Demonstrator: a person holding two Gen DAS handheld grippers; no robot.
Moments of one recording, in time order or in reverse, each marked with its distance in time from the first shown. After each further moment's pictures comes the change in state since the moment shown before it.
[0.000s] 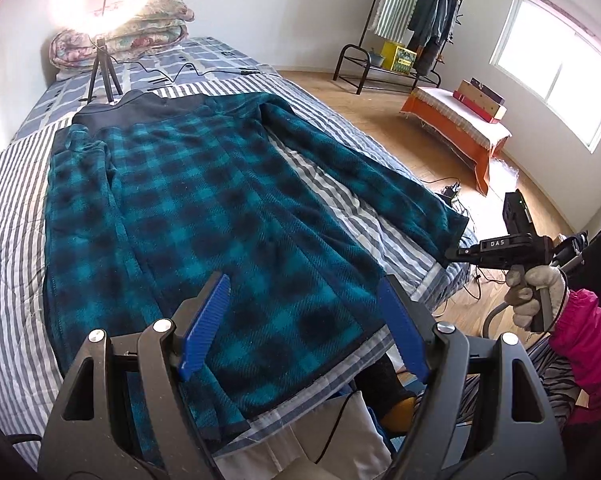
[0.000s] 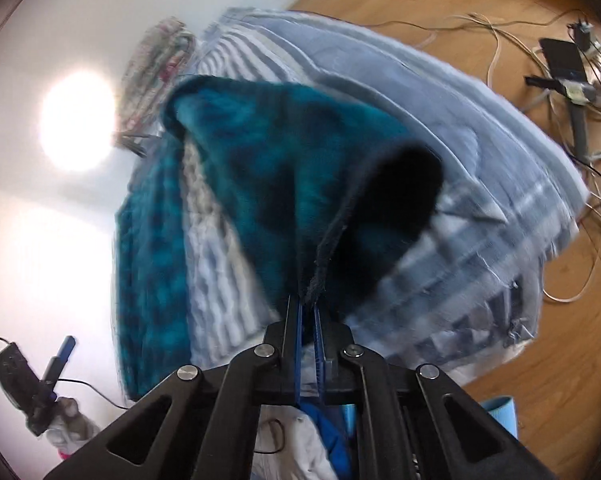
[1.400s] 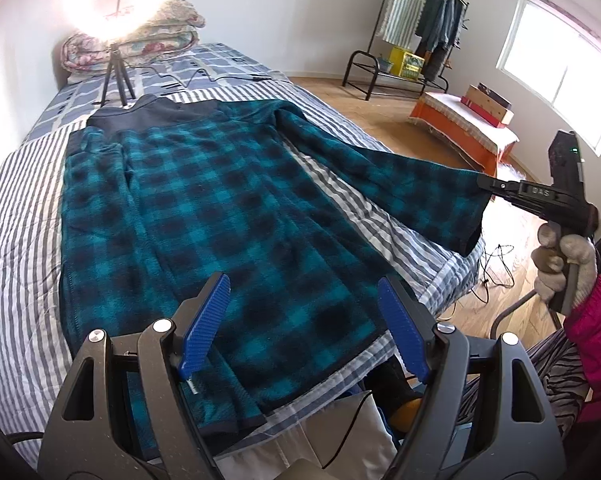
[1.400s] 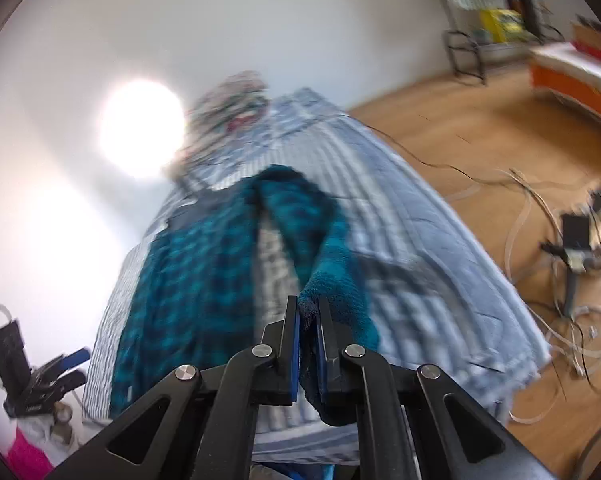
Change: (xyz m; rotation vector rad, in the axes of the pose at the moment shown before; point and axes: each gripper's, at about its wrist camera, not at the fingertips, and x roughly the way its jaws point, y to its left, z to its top) left arm -0.015 0.015 -0.006 -0.013 -0.026 0.033; right arm -0.069 0.119 0.001 -0.361 -0.347 -0.039
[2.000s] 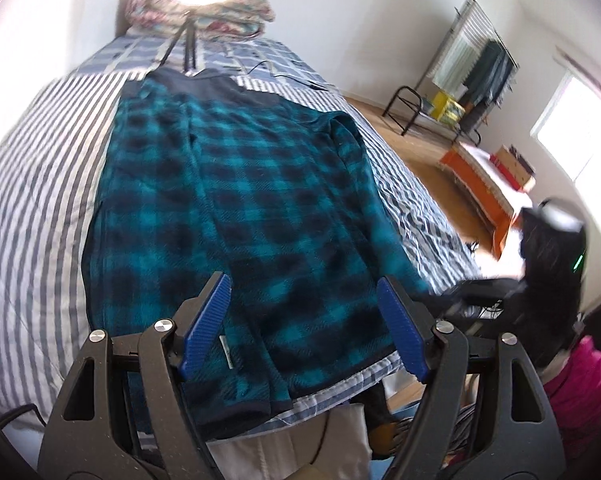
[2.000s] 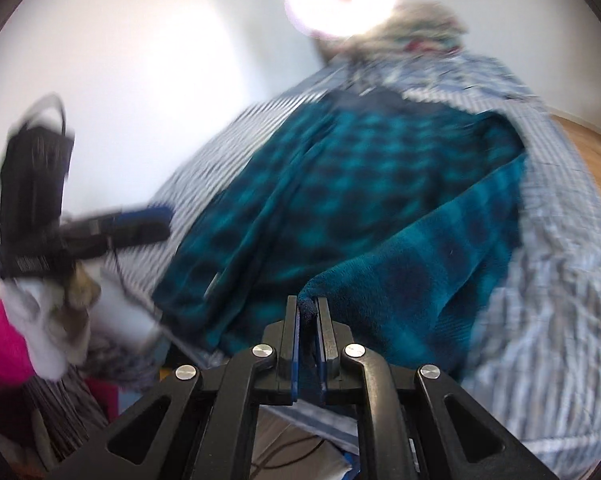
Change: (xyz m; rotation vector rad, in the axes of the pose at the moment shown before) left arm -0.017 0.064 -0.027 -0.282 -0.056 0.011; right arm 0.101 0.186 -0.081 -0.546 0.337 0.253
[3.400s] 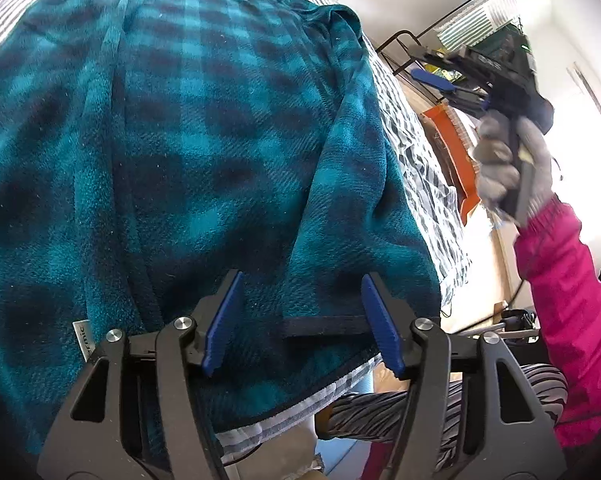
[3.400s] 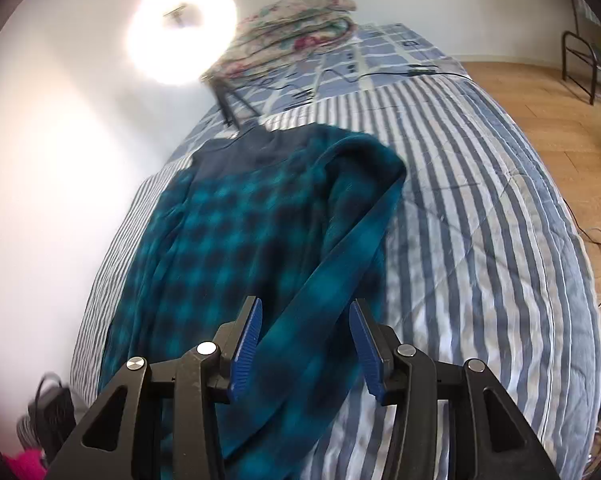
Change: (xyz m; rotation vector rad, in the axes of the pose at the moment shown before) left arm 0.128 -0.004 -0.027 -0.157 0.307 -0.166; right arm 0.021 -0.221 0.127 0.344 -0.042 -0.099
